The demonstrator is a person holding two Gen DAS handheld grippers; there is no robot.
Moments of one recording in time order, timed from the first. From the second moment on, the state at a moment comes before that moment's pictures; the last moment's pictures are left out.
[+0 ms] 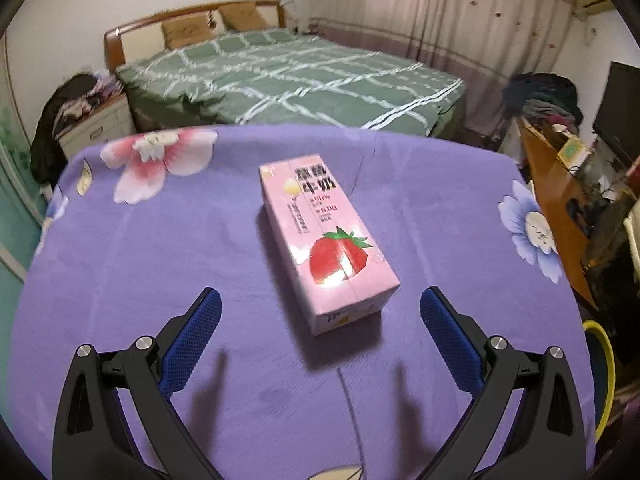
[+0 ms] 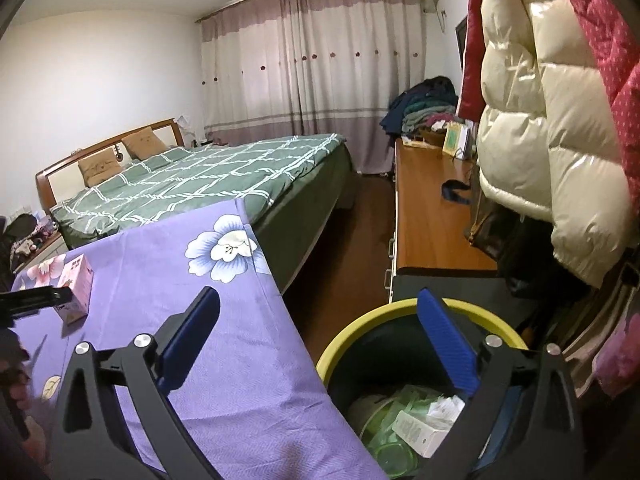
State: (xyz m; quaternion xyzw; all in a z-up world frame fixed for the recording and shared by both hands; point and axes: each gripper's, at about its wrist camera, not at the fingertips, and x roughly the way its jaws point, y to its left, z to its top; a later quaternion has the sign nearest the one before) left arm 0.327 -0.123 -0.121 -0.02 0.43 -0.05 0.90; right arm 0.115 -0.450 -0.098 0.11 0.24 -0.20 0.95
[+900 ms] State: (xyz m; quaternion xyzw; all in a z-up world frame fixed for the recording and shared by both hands) left arm 0.342 -0.066 -0.135 0.04 0.42 -0.07 0.90; right arm 0.118 -0.451 -0.101 0.12 0.24 -0.19 0.94
